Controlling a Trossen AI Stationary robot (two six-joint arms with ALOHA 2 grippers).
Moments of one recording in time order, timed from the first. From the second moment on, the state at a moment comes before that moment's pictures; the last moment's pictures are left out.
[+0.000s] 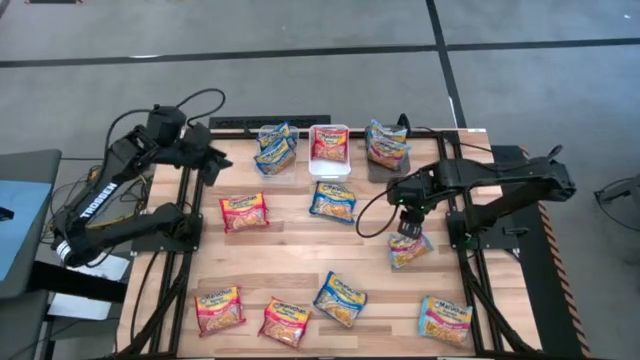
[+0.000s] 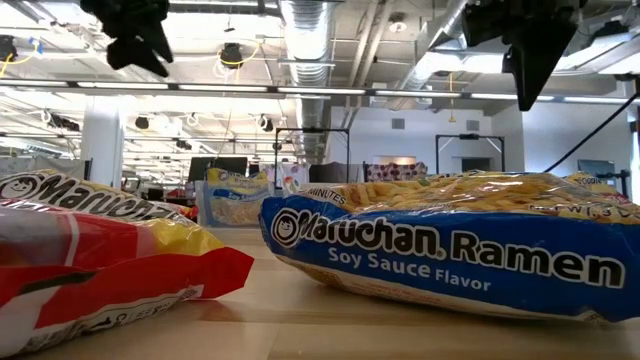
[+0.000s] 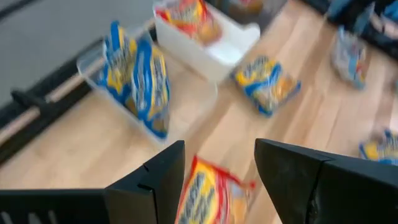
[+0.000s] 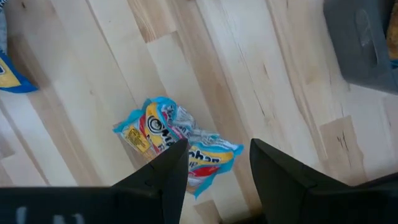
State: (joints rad) left arm 0.87 0.78 1.05 -0.97 0.31 0.02; right arm 0.02 1.28 1.18 -1.30 0.05 0.41
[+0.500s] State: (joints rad) left arm 0.76 0.77 0.94 -1.15 0.36 0.08; right arm 0.02 1.30 1.18 -1.30 0.05 0.41
